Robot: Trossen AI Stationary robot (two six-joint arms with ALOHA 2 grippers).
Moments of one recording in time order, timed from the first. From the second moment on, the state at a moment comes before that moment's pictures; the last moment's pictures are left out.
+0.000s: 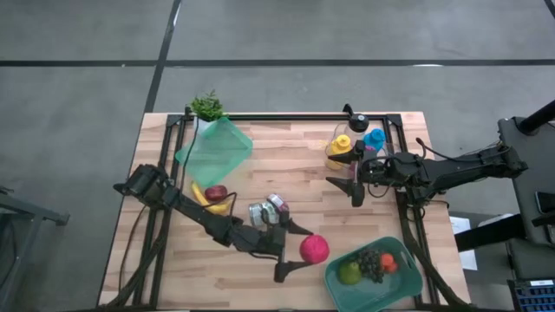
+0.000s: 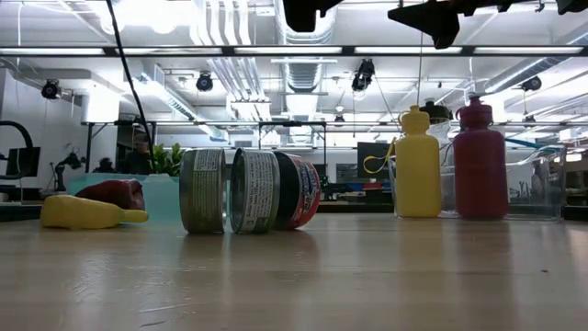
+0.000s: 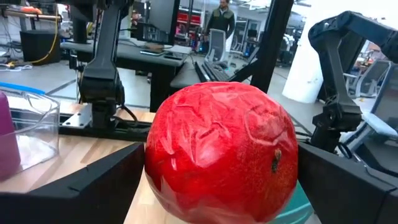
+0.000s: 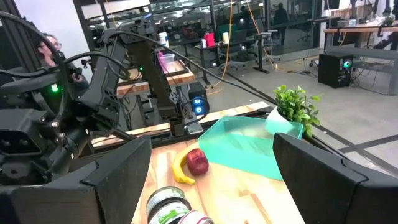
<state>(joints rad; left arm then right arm) -0.46 1.92 1.13 0.76 -0.35 -0.18 0.13 0.83 0.56 0.26 0.29 0.20</state>
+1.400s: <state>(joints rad) -0.45 2.06 0.98 0.61 -0.33 -0.37 0.13 0.83 0.56 0.26 0.29 0.20</state>
